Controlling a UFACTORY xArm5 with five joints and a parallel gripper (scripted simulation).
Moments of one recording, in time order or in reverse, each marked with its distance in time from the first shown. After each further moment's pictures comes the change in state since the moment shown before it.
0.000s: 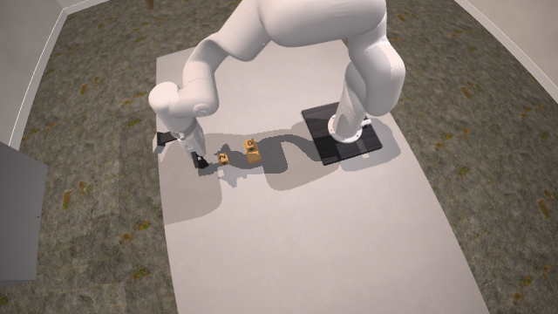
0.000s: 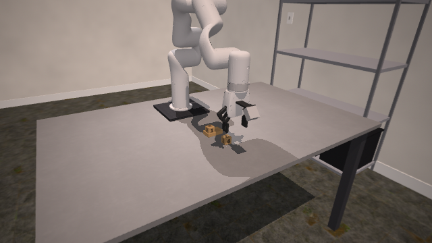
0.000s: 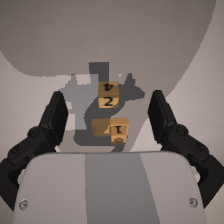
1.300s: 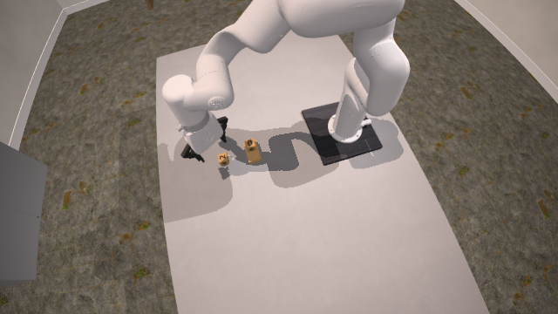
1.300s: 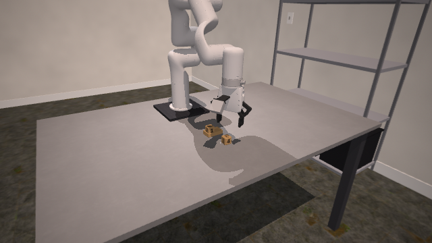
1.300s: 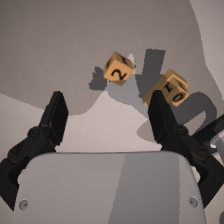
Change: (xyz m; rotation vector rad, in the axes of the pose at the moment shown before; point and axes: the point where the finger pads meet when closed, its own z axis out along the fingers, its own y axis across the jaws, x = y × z) arm -0.036 0.001 -0.008 -0.001 -0.002 1.027
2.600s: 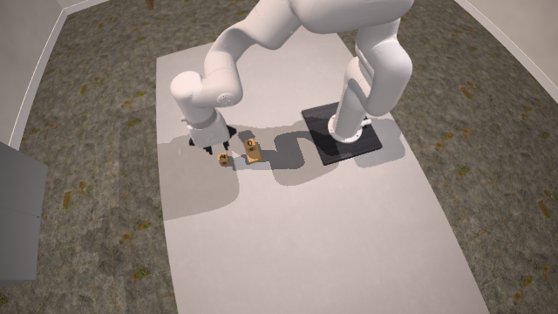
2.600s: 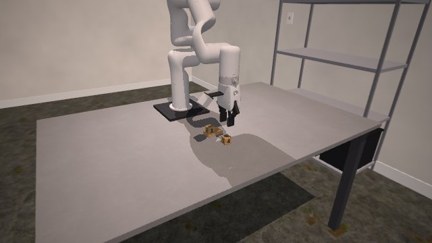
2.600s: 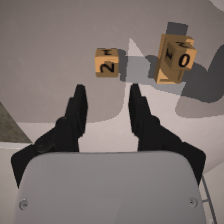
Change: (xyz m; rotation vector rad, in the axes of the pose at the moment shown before) arm -0.010 0.017 -0.003 0.003 0.001 0.544
